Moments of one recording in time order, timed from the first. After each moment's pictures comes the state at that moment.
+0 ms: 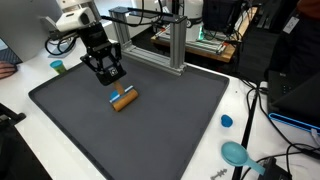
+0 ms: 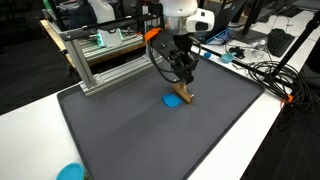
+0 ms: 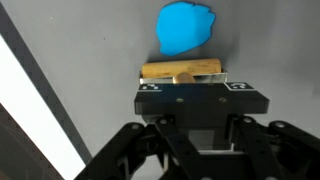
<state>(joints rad) -0.18 0.49 0.11 -1.75 0.19 2.27 -1.58</state>
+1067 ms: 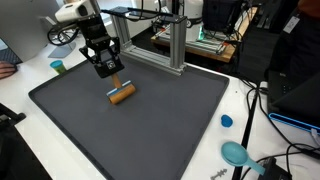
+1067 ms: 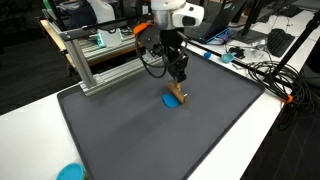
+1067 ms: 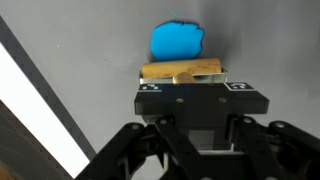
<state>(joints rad) -0.19 0.41 0.08 -1.83 0.21 2.29 -1.54</state>
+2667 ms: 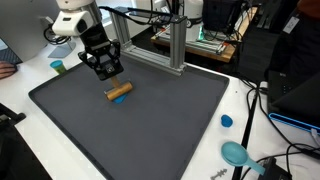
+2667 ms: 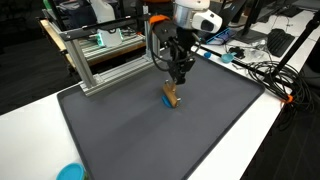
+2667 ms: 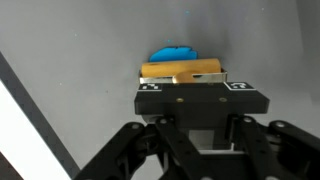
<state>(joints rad) -0.08 0.51 0.04 -1.66 -0.08 2.13 -1.17</state>
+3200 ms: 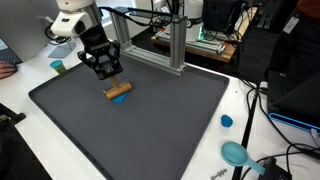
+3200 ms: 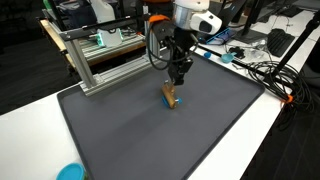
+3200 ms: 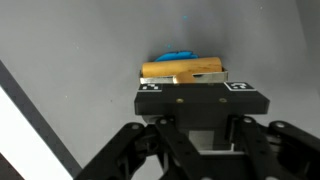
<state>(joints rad) -0.08 0.52 0.03 -1.66 -0.10 2.13 -1.09</state>
